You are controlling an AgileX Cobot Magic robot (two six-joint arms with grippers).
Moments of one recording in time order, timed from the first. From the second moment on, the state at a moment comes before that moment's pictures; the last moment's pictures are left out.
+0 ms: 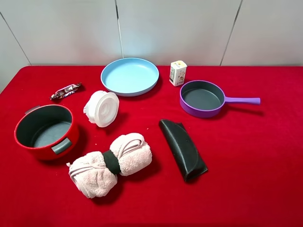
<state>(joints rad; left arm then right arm) -0.11 0.39 -0.62 -0.08 0.98 0.23 0.08 -0.01 -0.50 -0.06 1.02 -0.01</state>
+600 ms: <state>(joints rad) -0.14 0.81 -0.74 -0.11 0.82 0.25 0.08 -0.01 -0.50 -0.06 1.02 -0.01</state>
